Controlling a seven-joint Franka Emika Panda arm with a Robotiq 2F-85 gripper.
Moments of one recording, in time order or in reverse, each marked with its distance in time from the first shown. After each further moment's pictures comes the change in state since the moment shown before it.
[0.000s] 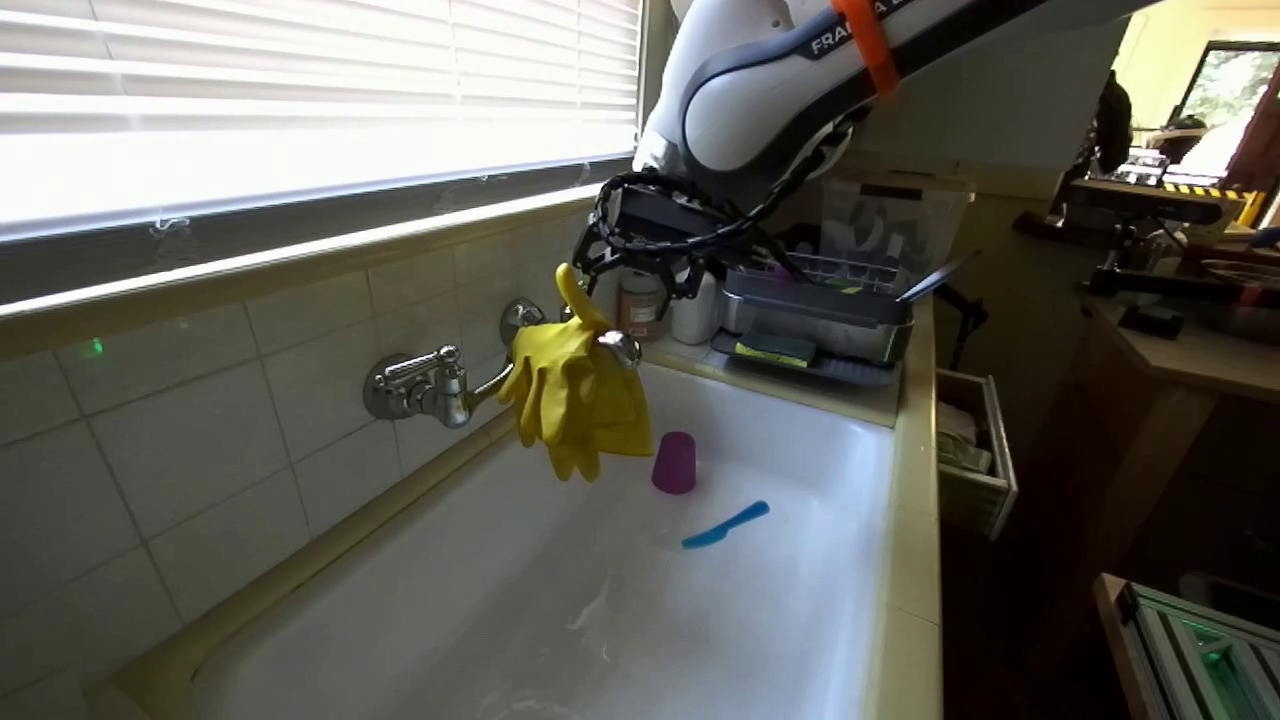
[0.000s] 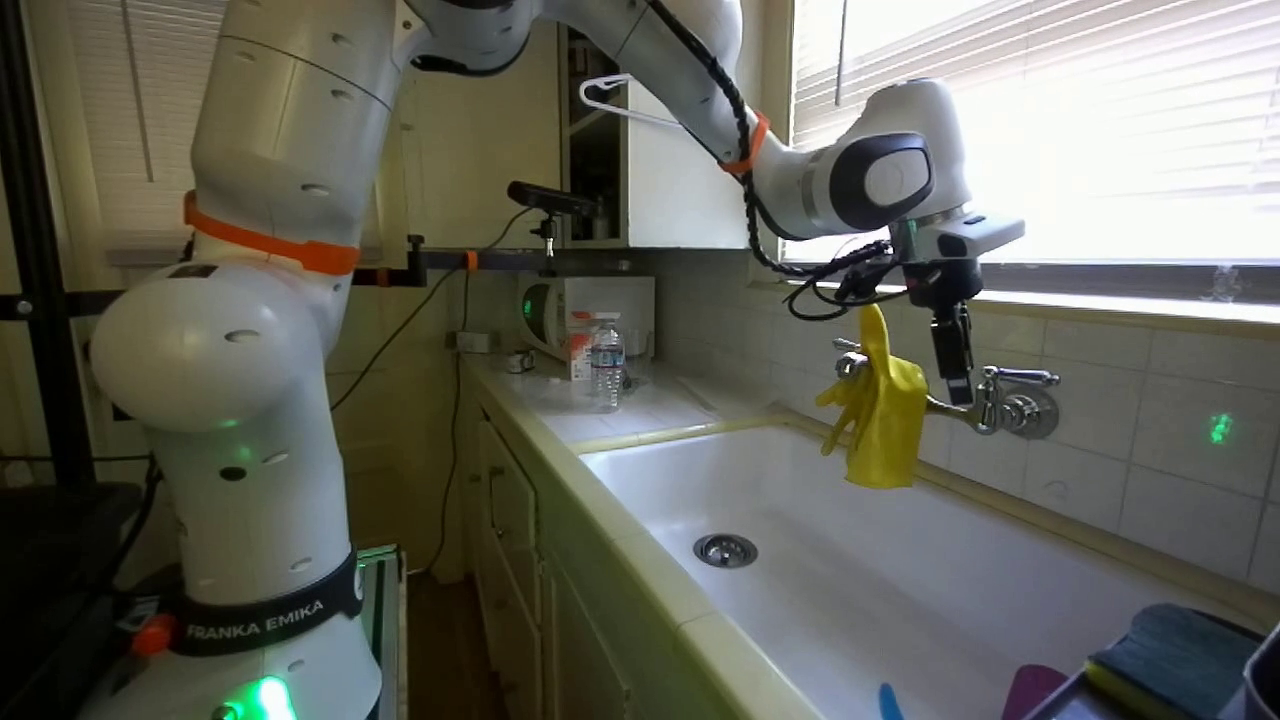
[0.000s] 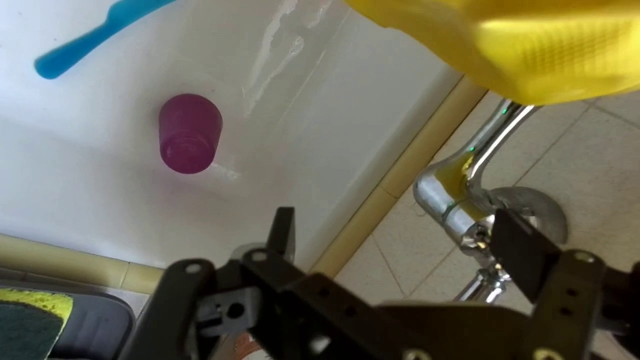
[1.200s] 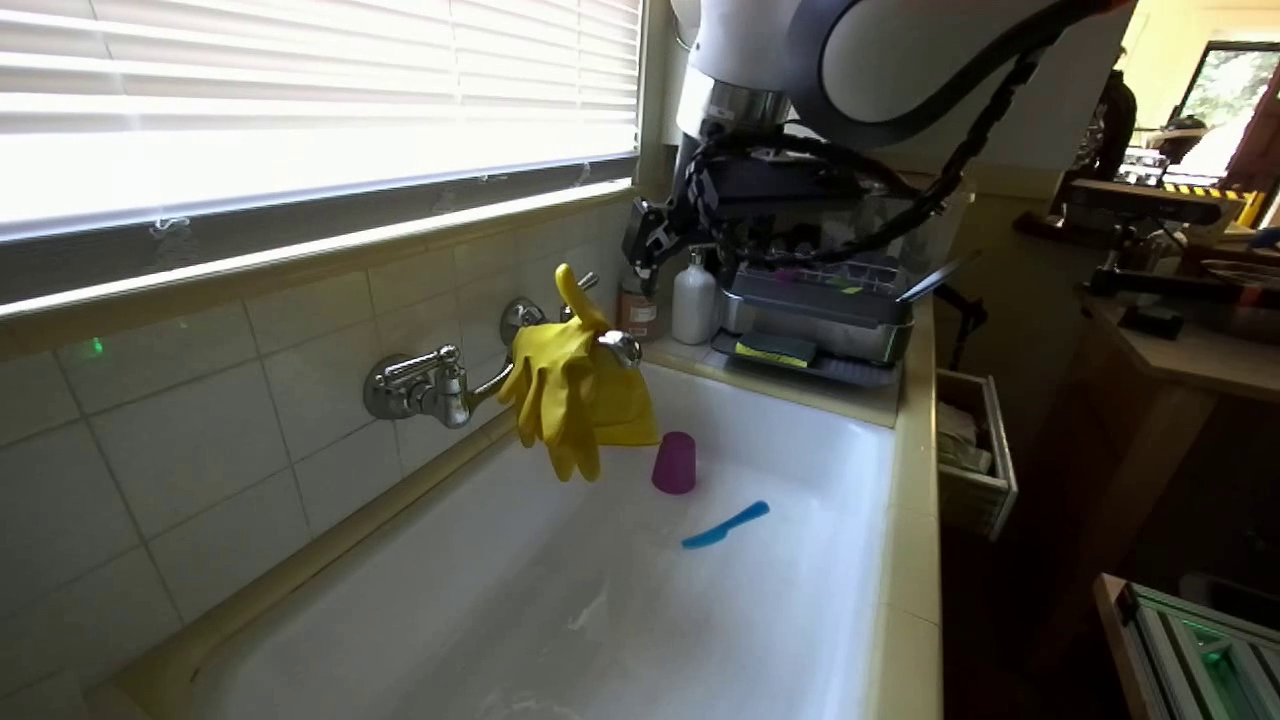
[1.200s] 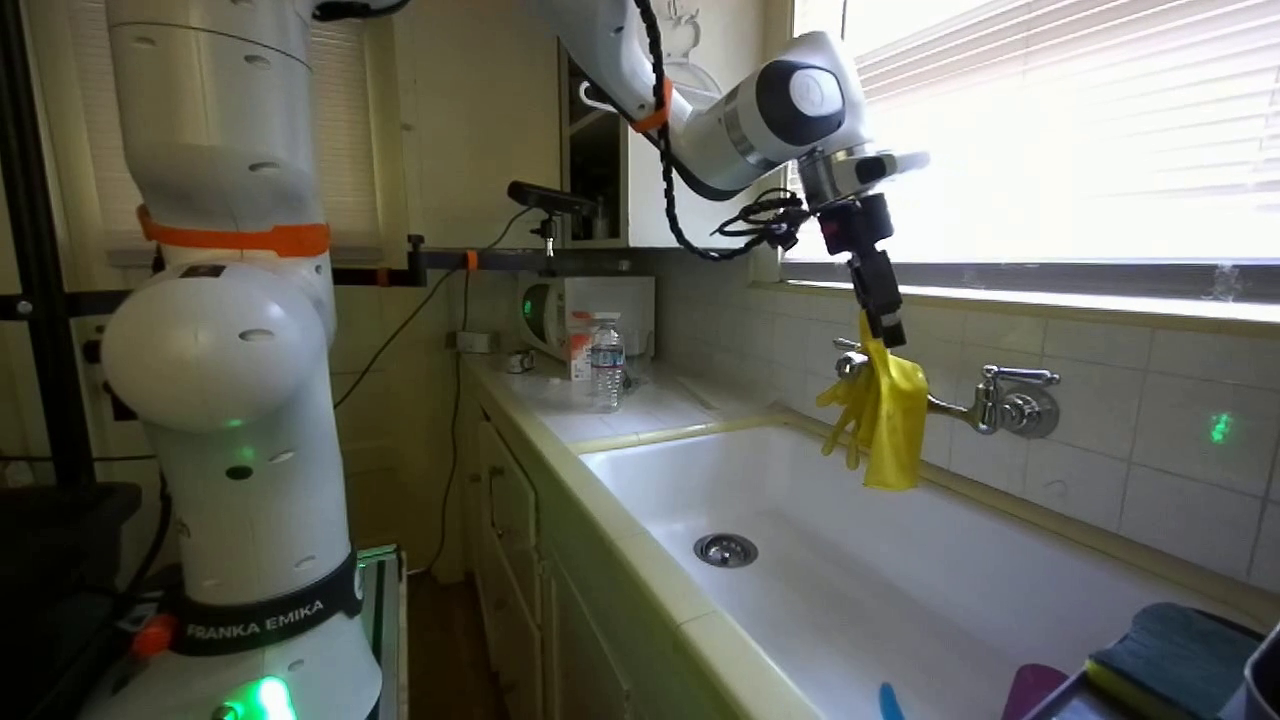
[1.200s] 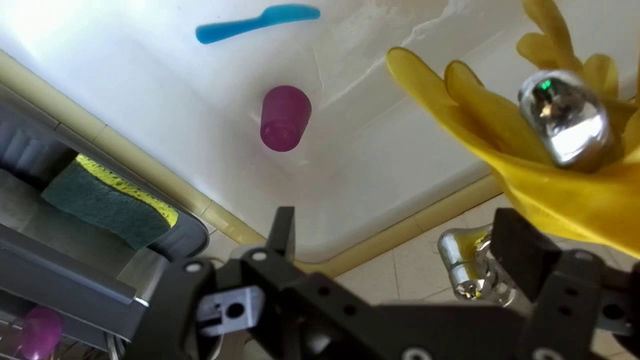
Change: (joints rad) arm 0.051 -0.285 0.056 -0.197 -0.336 -0.218 -0.003
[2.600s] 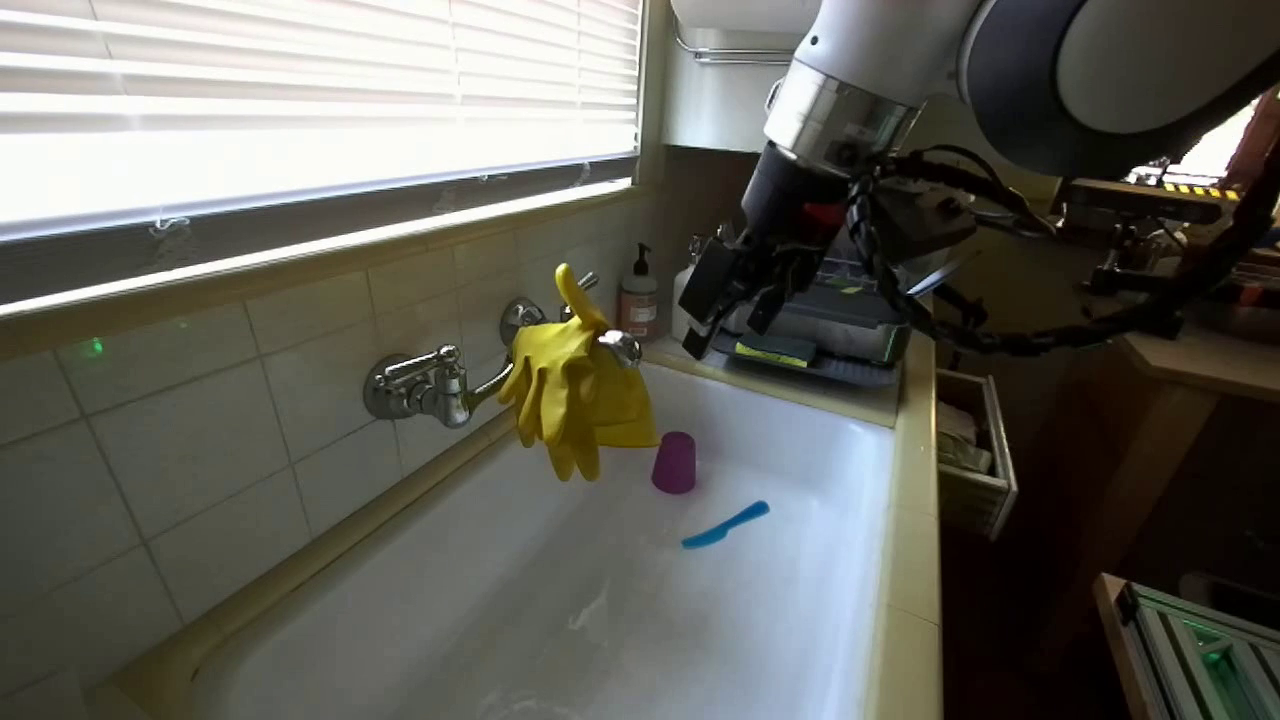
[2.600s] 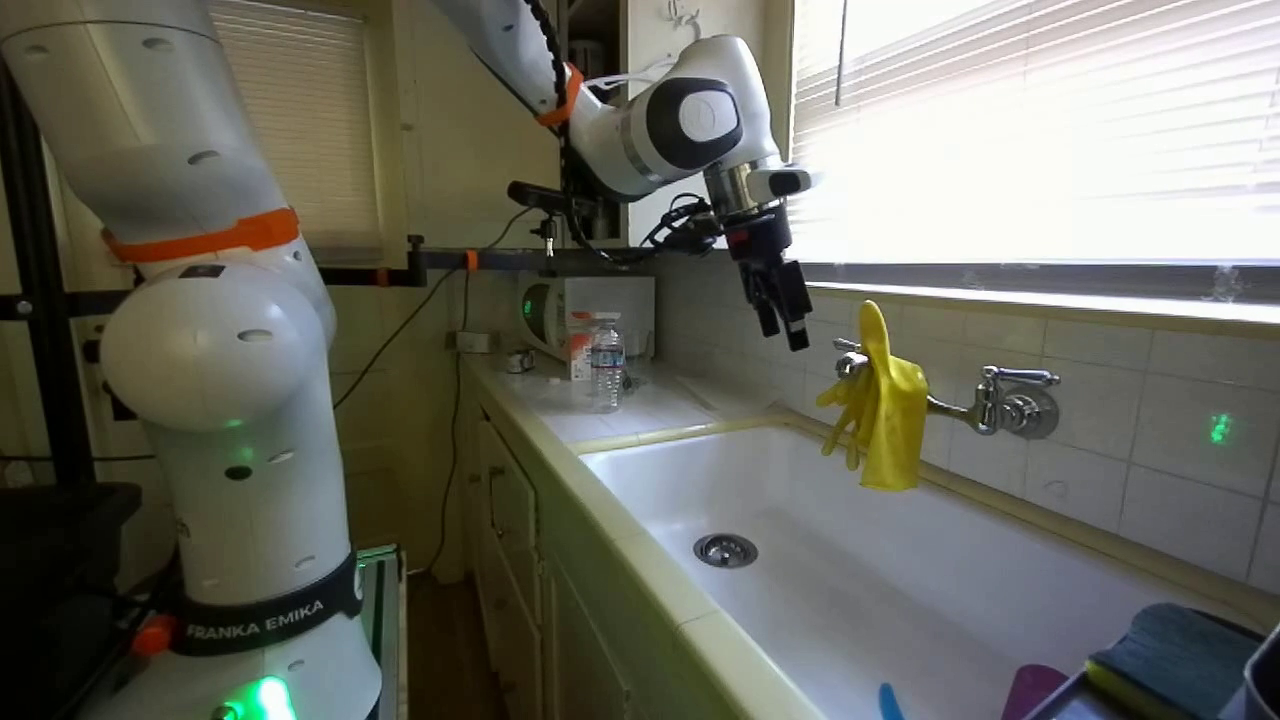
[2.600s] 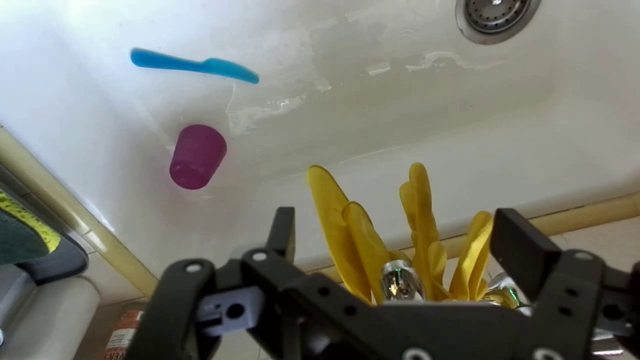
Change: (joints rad) arm -0.004 -0.264 0.104 -0.340 0.180 0.153 -0.374
